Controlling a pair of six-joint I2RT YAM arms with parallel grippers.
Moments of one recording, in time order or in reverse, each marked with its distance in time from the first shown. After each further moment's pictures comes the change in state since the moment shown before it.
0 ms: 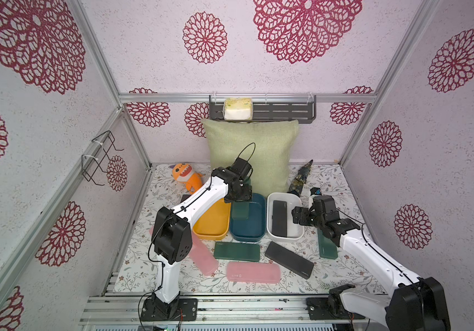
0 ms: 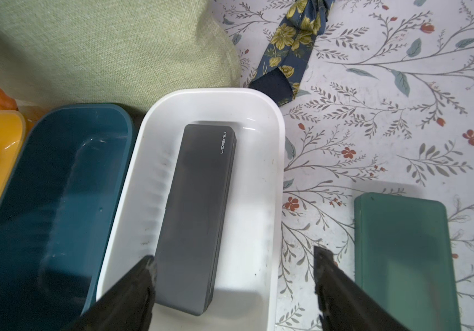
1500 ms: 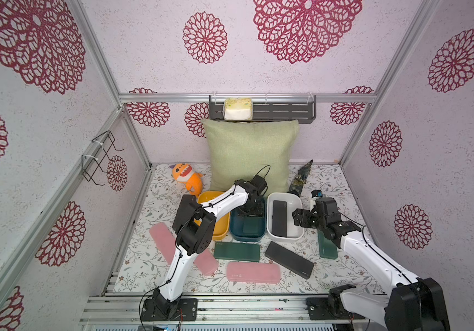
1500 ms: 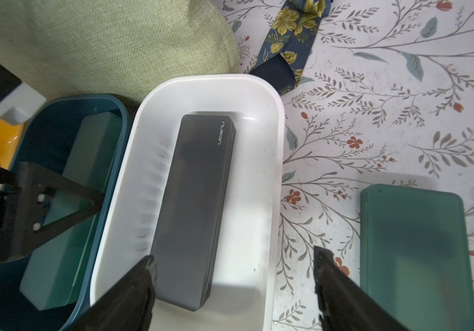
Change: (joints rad) left arm -0.092 0.257 0.072 -0.027 0.049 -0.077; right arm -0.034 -0.002 -0.036 0.030 -0.057 -0.007
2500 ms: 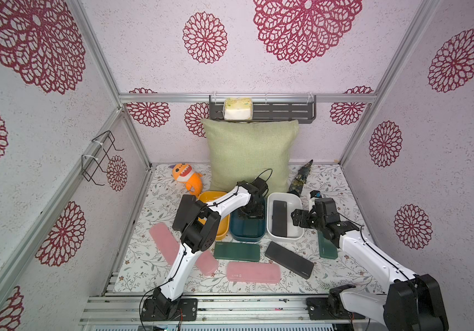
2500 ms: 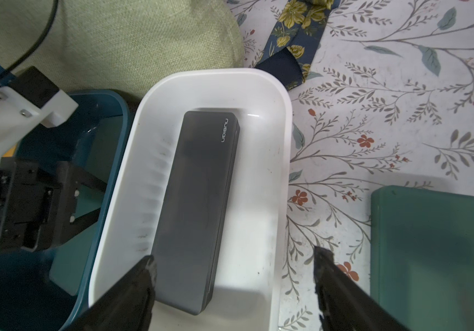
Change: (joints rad) left arm 0.000 0.062 0.042 -0.014 0.000 0.000; right arm -0.003 0.023 -0.013 0.030 -0.025 -0.002
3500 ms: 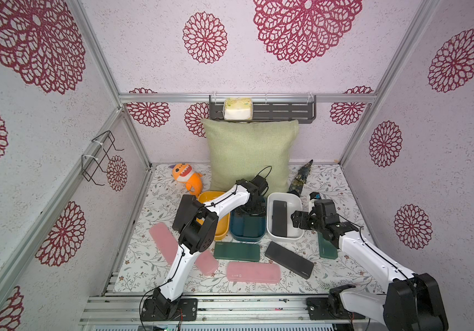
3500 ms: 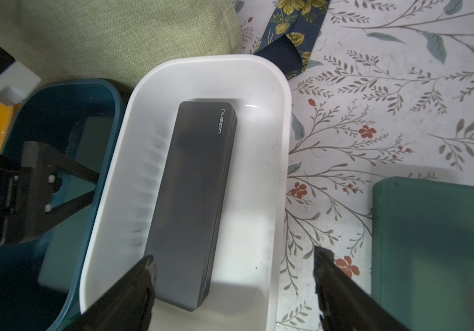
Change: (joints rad) left arm 0.000 -0.042 0.008 -0.013 -0.068 0.007; right arm 0.000 0.002 -0.019 0.003 -0.001 0.000
